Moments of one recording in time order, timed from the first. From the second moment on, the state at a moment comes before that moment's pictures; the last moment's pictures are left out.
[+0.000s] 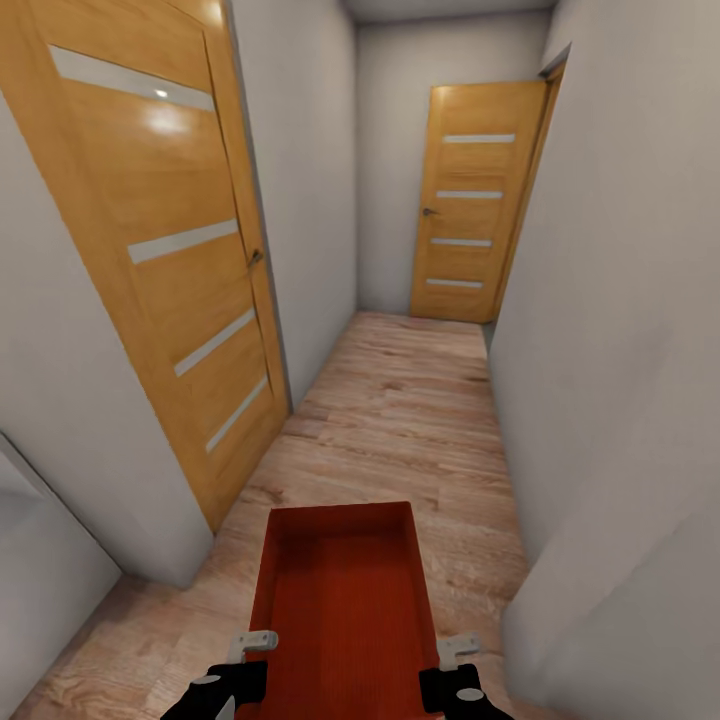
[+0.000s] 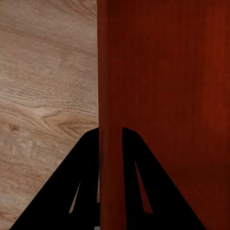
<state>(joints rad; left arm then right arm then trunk) -0.45 -0.04 0.02 -0.31 0.03 0.12 0.04 -0.50 0.10 0.65 -0.18 -0.52 -0.03 -0.22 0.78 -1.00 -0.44</state>
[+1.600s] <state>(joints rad) -0.45 -0.04 0.02 -0.31 0.03 0.12 0.04 -0.50 0.10 0.65 -0.18 -0.52 -0.03 -0.22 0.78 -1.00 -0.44</state>
